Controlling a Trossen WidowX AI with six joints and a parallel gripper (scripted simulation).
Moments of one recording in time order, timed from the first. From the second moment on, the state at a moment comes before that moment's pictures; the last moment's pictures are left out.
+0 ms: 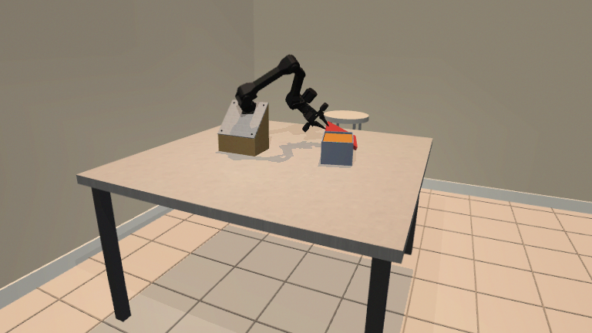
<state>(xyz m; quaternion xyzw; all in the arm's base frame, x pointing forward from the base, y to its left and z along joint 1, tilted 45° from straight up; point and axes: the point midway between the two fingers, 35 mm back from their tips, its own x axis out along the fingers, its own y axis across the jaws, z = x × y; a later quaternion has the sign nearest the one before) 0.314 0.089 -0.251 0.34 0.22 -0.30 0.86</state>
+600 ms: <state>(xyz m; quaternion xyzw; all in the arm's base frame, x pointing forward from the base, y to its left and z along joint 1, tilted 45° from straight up) 0.313 0.077 -0.263 0.34 0.22 -0.30 0.86</state>
